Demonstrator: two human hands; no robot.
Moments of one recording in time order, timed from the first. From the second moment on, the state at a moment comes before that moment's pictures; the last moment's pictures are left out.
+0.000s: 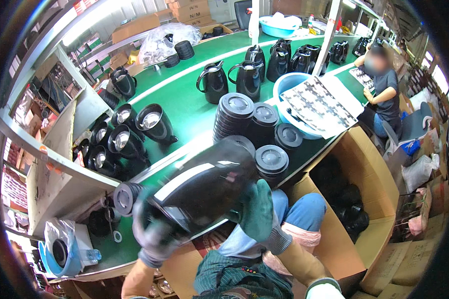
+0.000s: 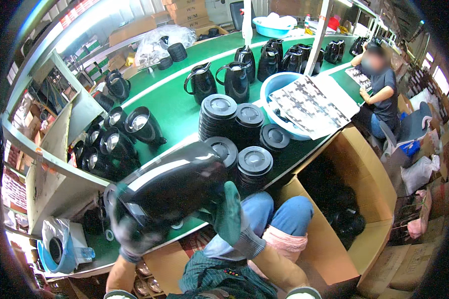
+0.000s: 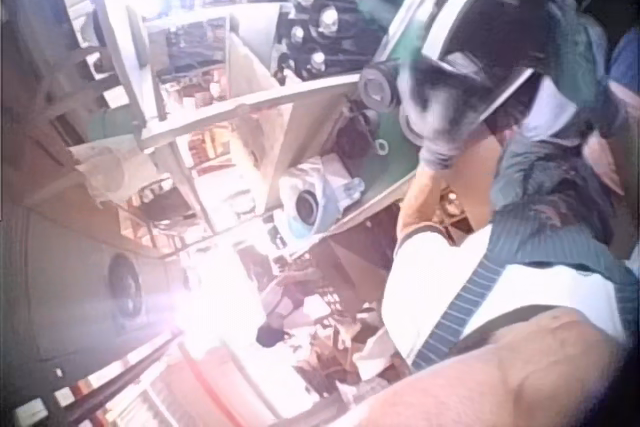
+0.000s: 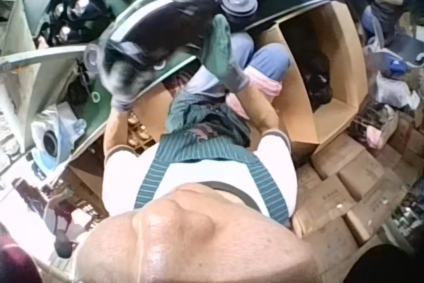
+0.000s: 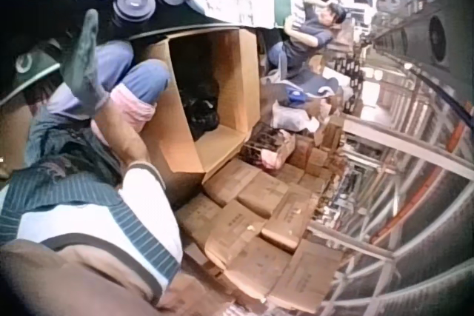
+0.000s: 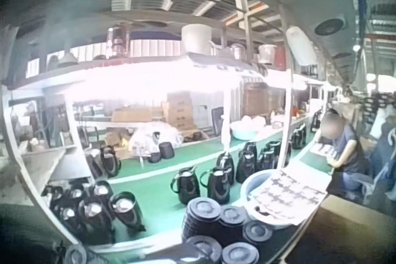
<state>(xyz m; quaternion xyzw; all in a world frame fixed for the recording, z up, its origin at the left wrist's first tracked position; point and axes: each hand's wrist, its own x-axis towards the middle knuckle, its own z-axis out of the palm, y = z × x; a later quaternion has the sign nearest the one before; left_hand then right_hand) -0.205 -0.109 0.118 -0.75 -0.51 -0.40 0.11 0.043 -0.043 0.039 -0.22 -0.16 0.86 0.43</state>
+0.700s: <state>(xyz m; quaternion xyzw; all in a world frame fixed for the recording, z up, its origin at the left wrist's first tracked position) -0.221 0.354 -0.025 -0.70 -0.66 -0.26 0.11 0.128 -0.086 -0.021 -0.29 -0.14 0.85 0.42</state>
